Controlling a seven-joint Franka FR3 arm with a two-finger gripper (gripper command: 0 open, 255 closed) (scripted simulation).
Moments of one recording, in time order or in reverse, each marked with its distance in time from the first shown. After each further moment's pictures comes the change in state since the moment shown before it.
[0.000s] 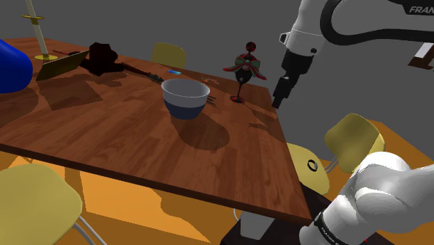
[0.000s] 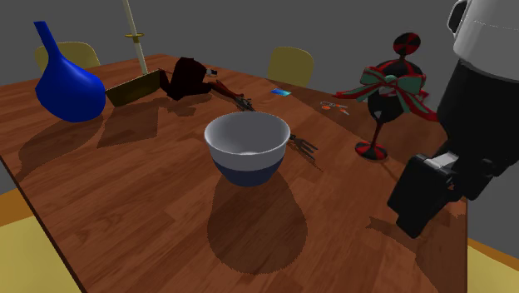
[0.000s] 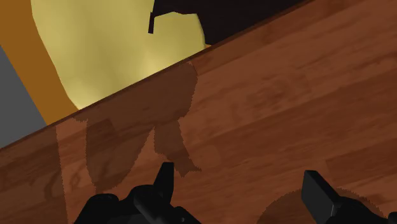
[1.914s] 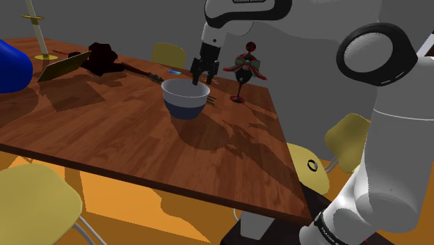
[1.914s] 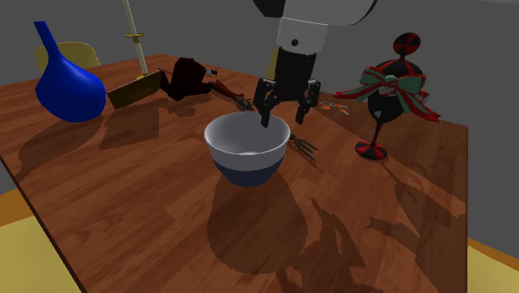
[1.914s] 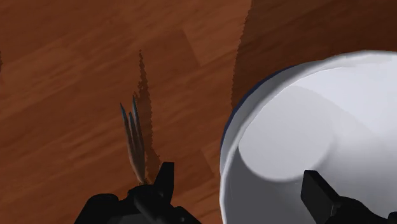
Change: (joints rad) arm 0.001 1.079 -0.048 0.975 0.254 0.073 -0.055
